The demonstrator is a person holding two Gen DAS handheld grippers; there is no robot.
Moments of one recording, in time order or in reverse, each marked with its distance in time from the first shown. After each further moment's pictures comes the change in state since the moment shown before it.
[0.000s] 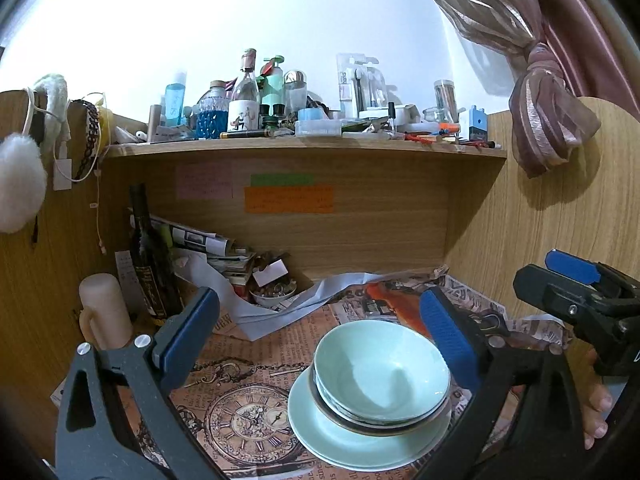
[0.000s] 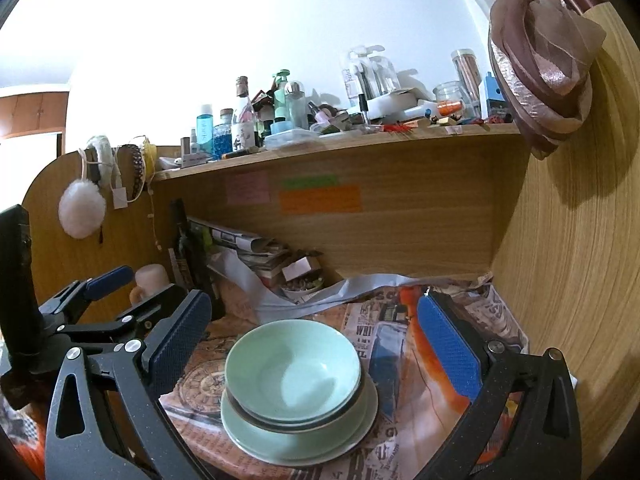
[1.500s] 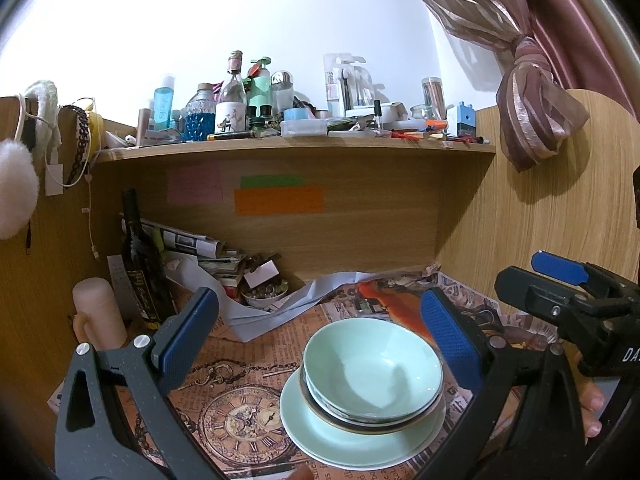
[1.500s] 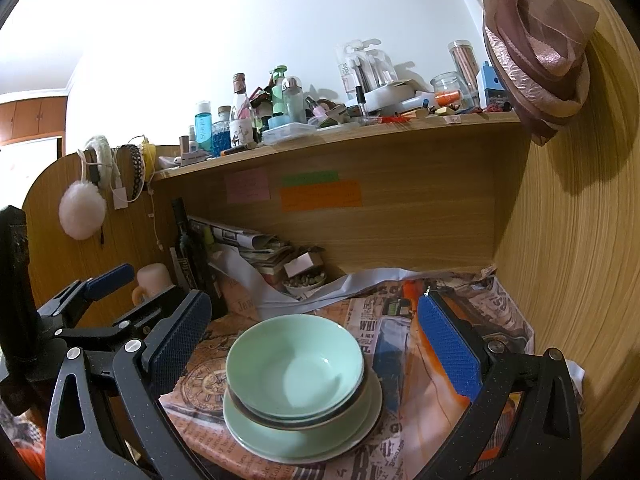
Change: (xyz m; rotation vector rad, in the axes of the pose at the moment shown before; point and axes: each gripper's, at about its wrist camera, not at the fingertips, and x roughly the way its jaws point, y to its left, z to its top) left arm 0.000 -0.009 -0.003 0.021 0.000 -0.026; right arm 0.002 -0.003 -0.005 0.019 0.009 0.012
